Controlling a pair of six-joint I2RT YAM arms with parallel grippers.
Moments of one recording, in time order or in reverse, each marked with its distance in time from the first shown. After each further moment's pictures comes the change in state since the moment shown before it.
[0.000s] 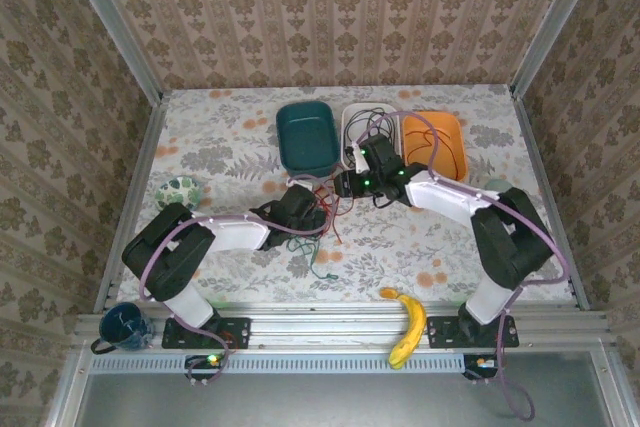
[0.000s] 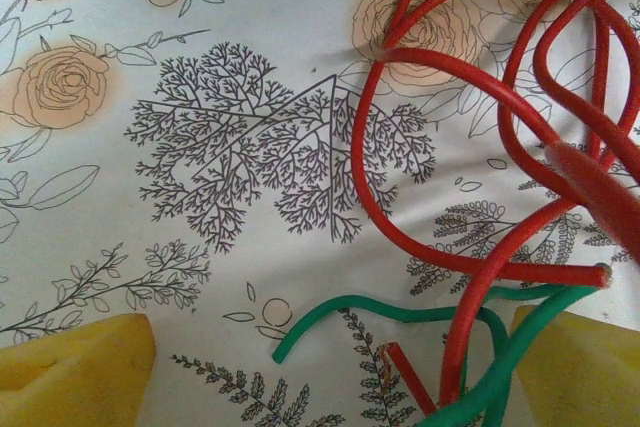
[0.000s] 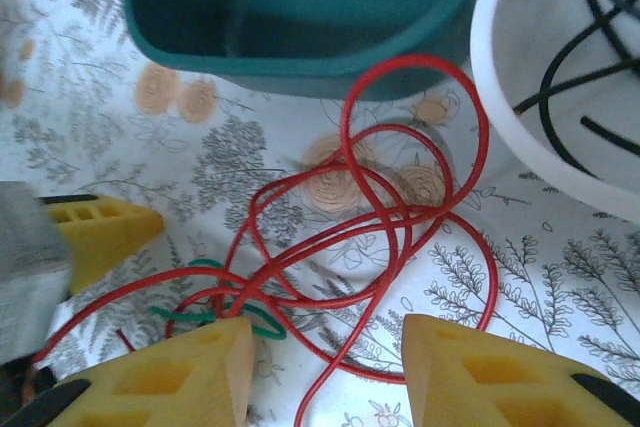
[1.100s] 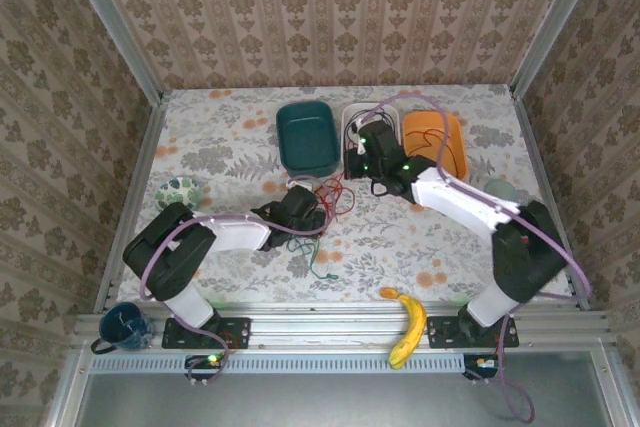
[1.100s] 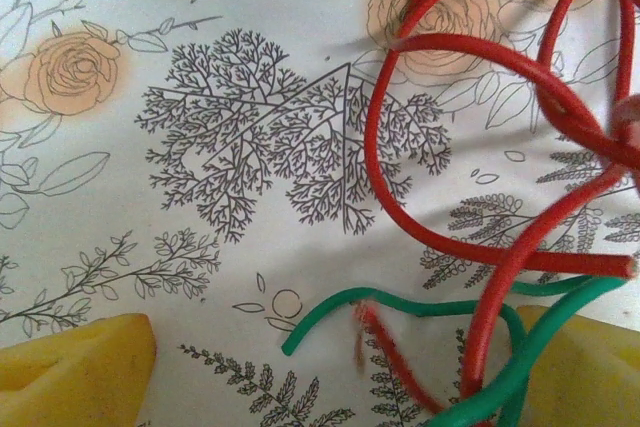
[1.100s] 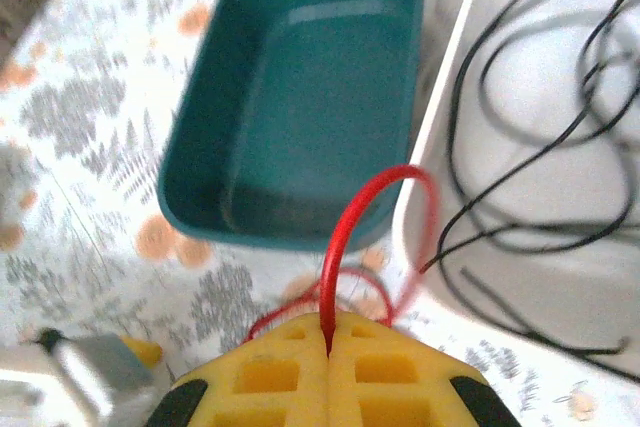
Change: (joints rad) left arm -0.007 0.008 0.001 -0.013 -0.025 -0.015; right arm 0.035 -0.163 0.079 -0.011 0.302 -0.013
